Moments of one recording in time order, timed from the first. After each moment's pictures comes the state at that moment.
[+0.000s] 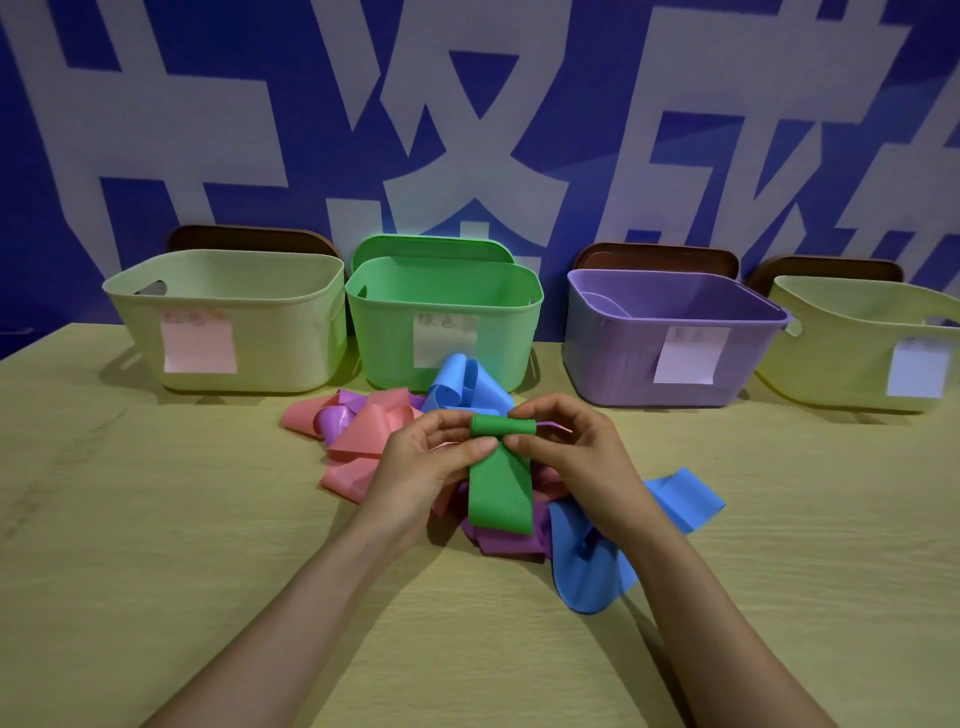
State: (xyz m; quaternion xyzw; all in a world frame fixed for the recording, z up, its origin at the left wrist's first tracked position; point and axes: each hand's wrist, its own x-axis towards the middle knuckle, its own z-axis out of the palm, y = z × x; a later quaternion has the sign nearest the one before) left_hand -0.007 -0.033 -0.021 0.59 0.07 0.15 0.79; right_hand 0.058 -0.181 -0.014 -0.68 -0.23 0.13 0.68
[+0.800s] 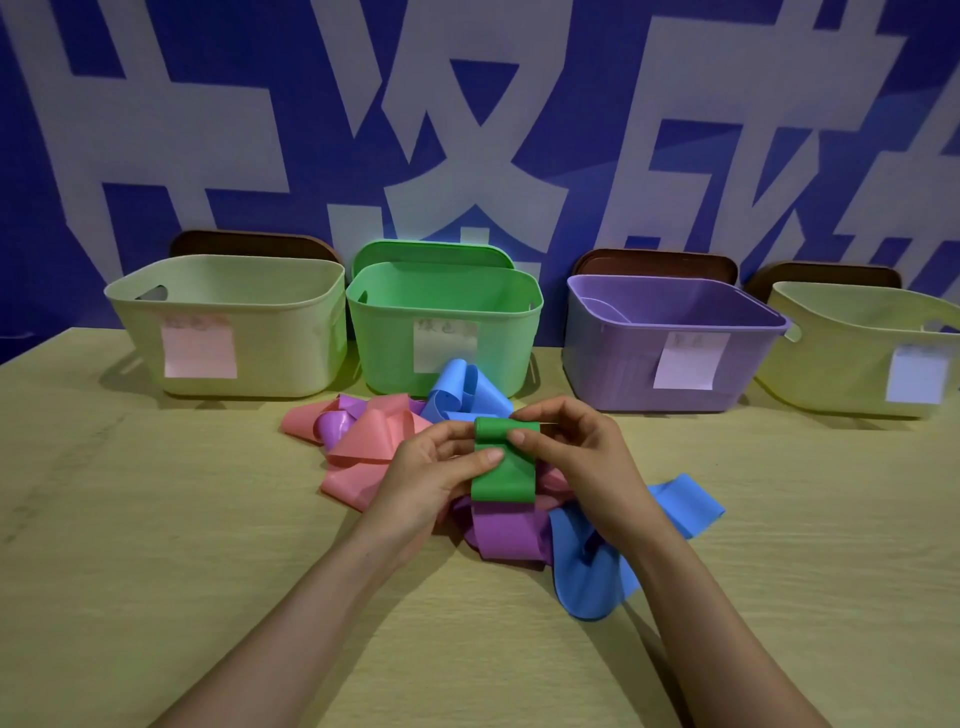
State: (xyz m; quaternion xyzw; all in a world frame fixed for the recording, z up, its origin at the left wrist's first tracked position) left_hand -0.005 -0.033 -0.027 0.56 0.06 0.10 0.82; right_hand 0.059 -0.182 -0.012 -0.66 -0.24 0.10 0.70
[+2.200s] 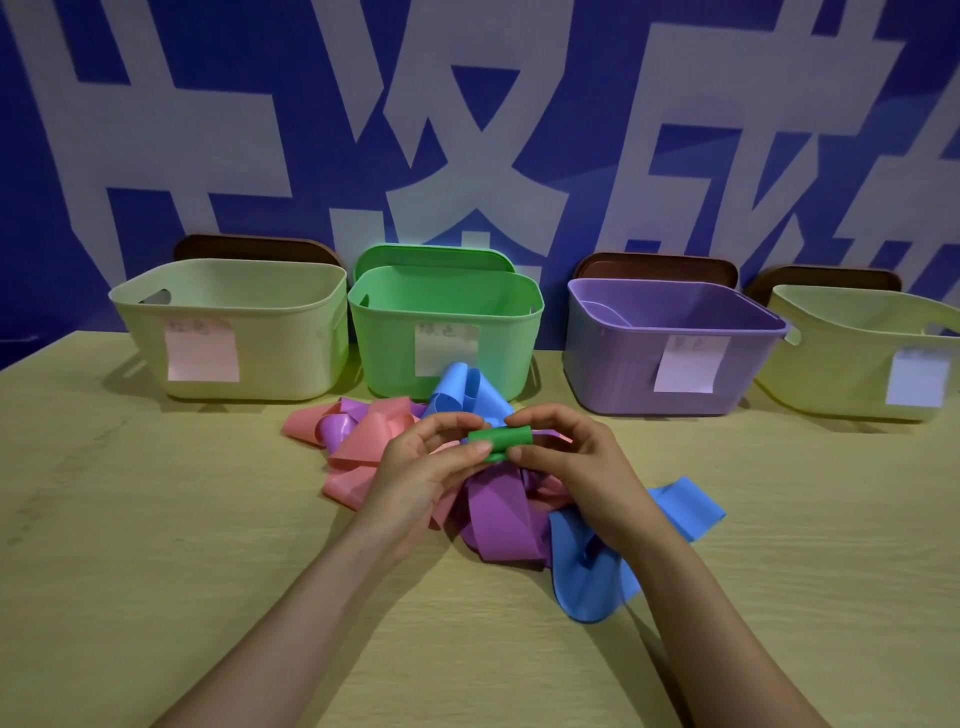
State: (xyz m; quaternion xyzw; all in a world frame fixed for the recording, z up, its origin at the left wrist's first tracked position) left_hand -0.001 -0.026 -0.029 0.53 0.05 0.14 0.84; right_hand 0.059 -0.182 -0.013 -0.66 -0.23 0.17 0.69
